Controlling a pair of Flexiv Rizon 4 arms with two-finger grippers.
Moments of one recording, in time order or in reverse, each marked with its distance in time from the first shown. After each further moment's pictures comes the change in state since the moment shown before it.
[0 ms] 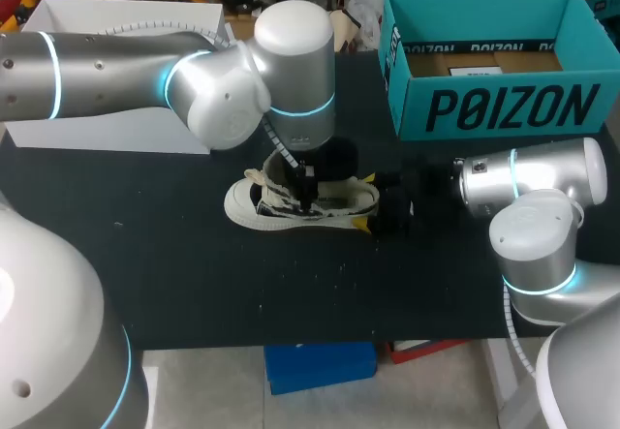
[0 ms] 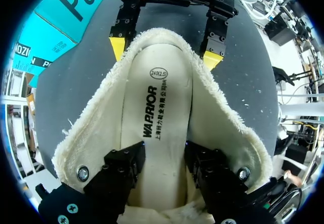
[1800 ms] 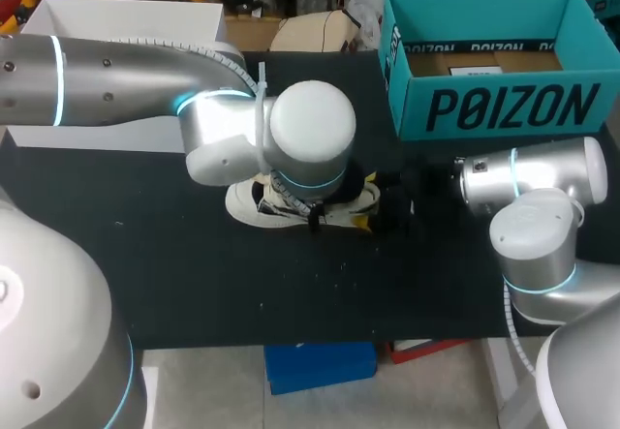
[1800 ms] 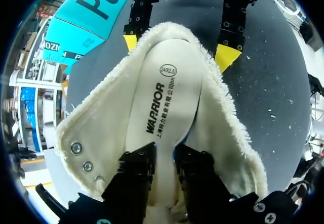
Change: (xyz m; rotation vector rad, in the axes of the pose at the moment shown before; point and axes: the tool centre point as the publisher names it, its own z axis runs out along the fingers) left arm -0.012 -0.001 0.001 -0.040 -0.405 -0.126; right arm -0.002 0.000 -0.001 0.000 -0.001 0.001
